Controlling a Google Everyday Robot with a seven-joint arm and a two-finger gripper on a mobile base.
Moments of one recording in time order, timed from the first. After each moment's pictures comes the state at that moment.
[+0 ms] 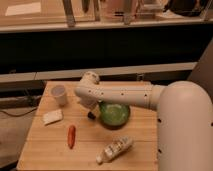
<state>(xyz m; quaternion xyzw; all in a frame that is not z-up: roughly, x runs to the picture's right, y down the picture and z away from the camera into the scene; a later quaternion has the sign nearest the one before) -0.104 0.127 0.843 -0.22 -0.17 -0.43 0.86</state>
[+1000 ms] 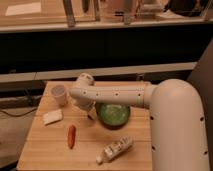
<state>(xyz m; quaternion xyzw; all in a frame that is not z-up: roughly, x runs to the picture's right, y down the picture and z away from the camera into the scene) -0.116 0.140 0.850 -0.24 -0.16 -0.42 0.86</state>
